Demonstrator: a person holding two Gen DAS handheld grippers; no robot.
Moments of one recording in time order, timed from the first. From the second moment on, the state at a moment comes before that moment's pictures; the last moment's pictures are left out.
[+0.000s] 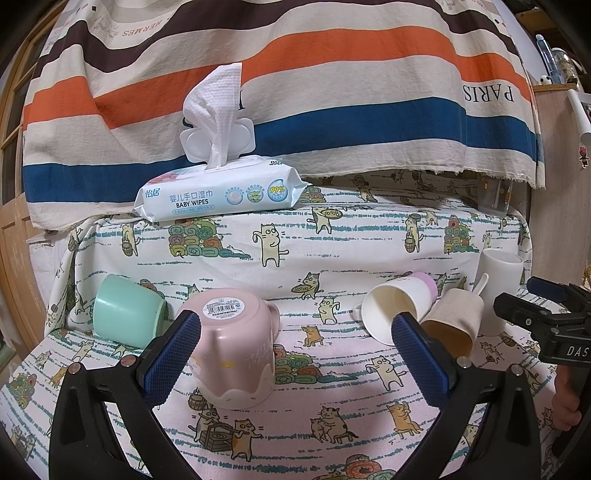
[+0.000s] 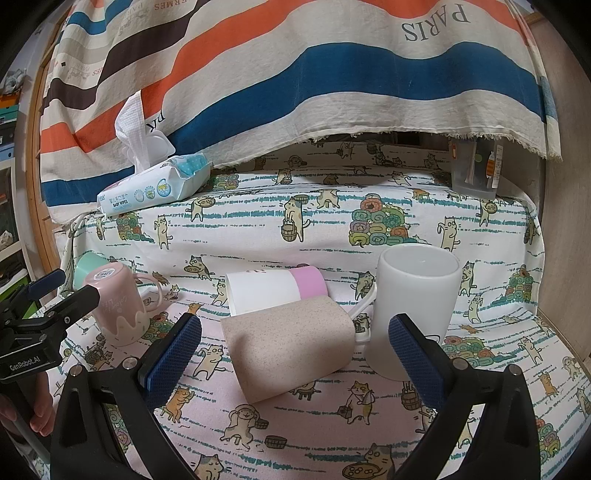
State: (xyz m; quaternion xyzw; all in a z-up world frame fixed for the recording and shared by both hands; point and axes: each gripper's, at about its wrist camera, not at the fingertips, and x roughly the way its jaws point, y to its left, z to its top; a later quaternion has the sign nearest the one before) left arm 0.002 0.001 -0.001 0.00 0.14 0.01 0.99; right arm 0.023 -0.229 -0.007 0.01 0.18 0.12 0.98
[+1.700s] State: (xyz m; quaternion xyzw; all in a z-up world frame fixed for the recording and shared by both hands) left arm 0.109 -0.137 -0.023 0.10 0.34 -0.23 0.90; right arm 0.040 -0.309 0.011 0.17 0.19 0.08 0.96
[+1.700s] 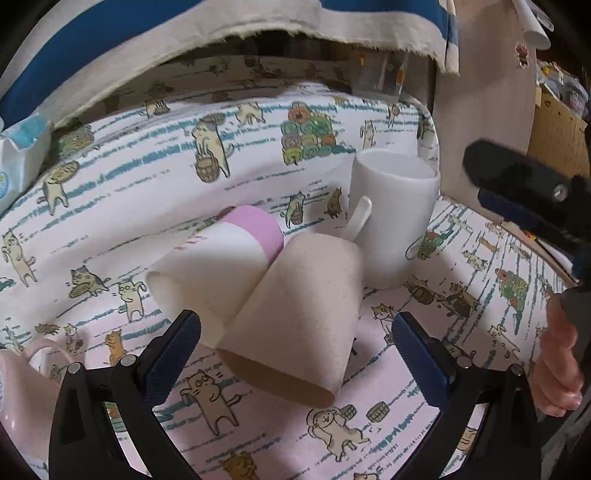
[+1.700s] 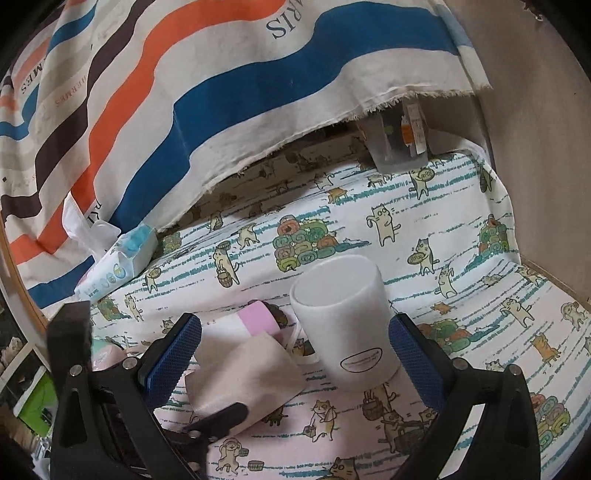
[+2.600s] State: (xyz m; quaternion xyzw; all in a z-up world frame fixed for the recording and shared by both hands) left arm 0.014 -0.116 -0.009 0.11 0.28 -0.08 0.95; right arm 0.037 -0.284 0.008 0.12 0.21 0.09 0.97
